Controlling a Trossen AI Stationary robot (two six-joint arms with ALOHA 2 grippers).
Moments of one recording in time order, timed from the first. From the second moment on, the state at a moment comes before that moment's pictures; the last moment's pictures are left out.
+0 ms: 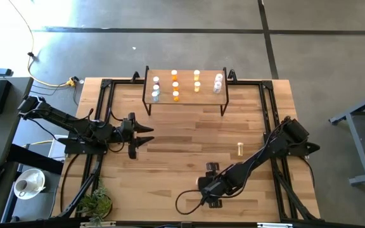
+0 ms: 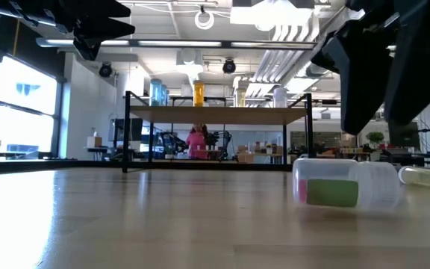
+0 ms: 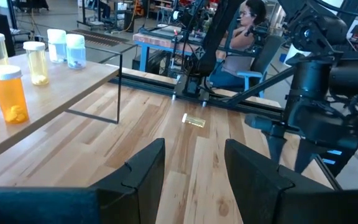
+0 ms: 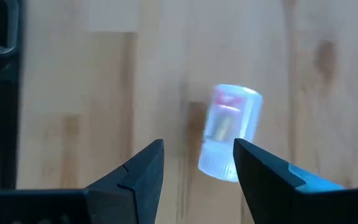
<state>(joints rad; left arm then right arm) -0.21 0.78 0.37 0.26 -0.45 -0.23 0.60 1.90 1.34 -0.64 0.17 0.54</state>
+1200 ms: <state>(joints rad) -0.21 0.78 0.37 0.22 -0.45 -0.23 0.55 2.01 1.34 -0.67 0.18 0.68</state>
